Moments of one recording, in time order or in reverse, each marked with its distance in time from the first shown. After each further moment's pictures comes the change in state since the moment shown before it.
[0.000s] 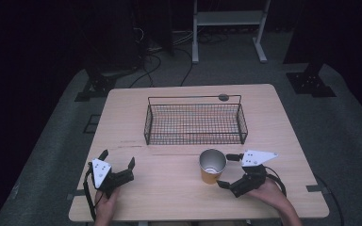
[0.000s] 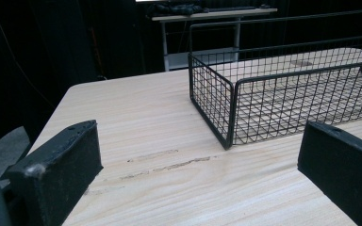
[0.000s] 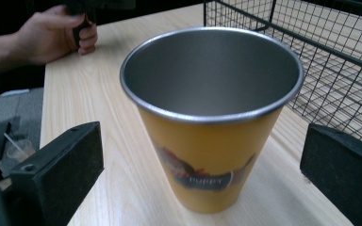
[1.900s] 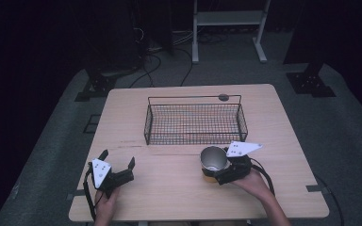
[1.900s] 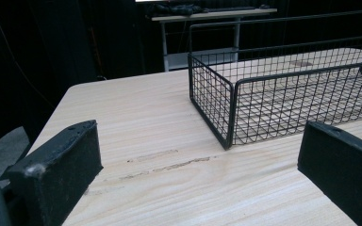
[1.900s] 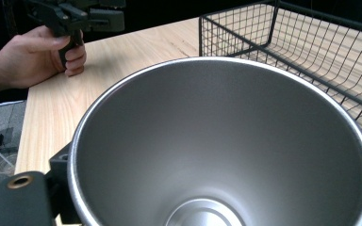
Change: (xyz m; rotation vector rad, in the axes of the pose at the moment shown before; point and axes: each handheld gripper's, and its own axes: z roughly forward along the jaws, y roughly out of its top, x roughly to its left) left arm 0.000 0.000 0.000 0.000 -0.002 -0.001; right arm -0.005 0.026 0.035 -0.019 -0.011 0.000
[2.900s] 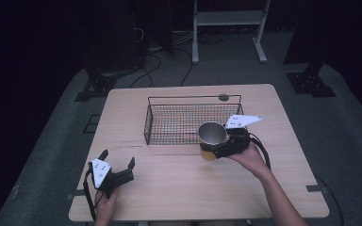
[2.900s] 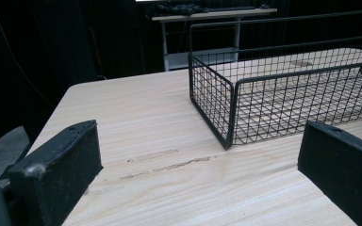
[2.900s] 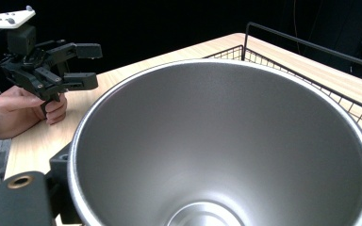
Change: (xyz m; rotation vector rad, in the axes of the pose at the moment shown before) left arm 0.000 0.000 0.000 0.001 0.000 -0.003; right arm -0.034 0.063 0.000 -0.027 -0.024 0.037
